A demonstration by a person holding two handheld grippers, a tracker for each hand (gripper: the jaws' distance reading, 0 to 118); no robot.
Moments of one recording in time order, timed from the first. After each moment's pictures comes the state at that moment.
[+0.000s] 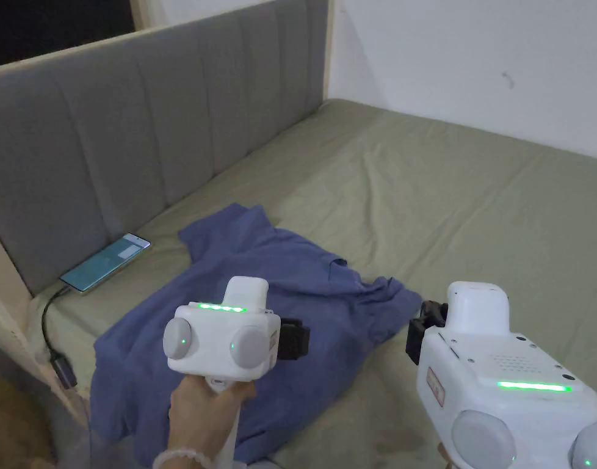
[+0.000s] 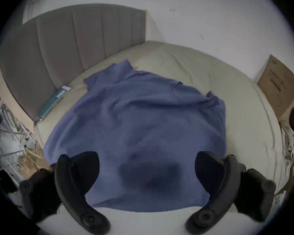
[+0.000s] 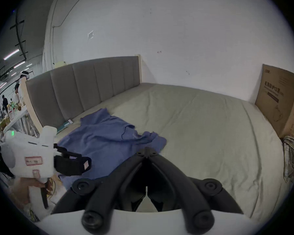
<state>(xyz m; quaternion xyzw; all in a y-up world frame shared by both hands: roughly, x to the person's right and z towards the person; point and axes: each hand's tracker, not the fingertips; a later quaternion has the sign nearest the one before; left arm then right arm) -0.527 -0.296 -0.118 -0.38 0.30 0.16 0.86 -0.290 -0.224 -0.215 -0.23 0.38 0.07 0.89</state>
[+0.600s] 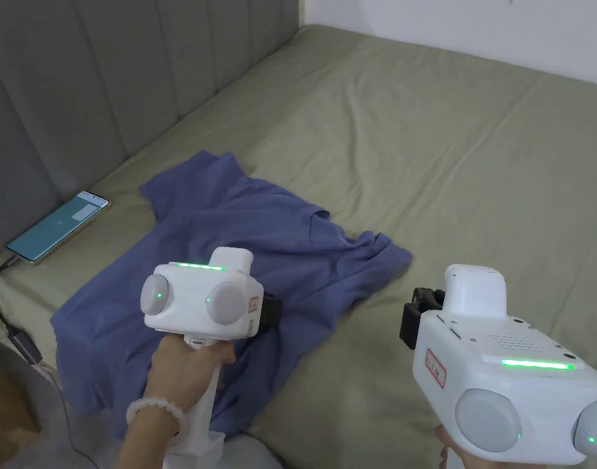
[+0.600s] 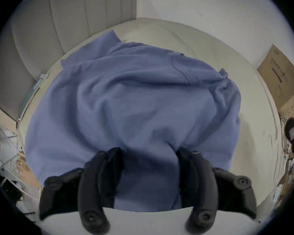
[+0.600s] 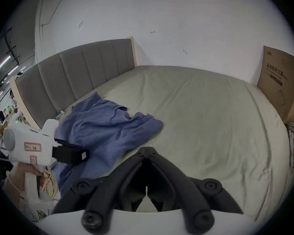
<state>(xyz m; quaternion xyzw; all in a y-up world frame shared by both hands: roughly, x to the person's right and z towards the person) -0.550 -0.326 -0.143 -0.46 0.25 0.18 0.83 -0.293 -0.264 -0.243 -0.31 0.37 0.07 0.88</state>
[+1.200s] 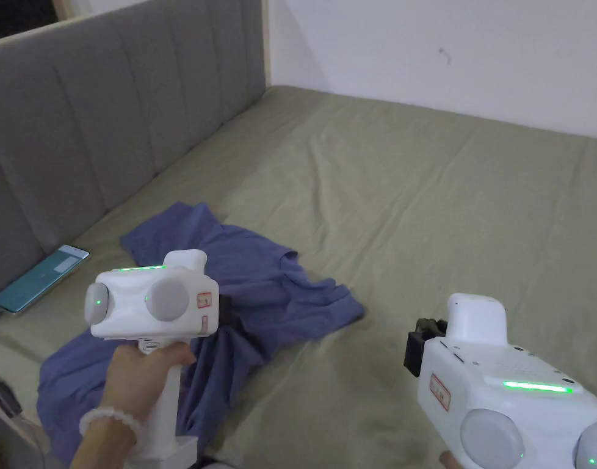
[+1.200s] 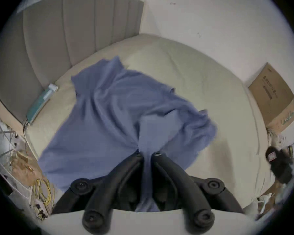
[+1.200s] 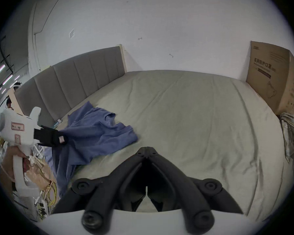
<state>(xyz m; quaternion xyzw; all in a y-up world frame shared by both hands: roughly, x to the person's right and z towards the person) -0.540 -0.243 -0.127 -0.39 0.24 0.21 0.86 -0.235 -0.239 -0.243 -0.30 0.33 0.04 0.89</state>
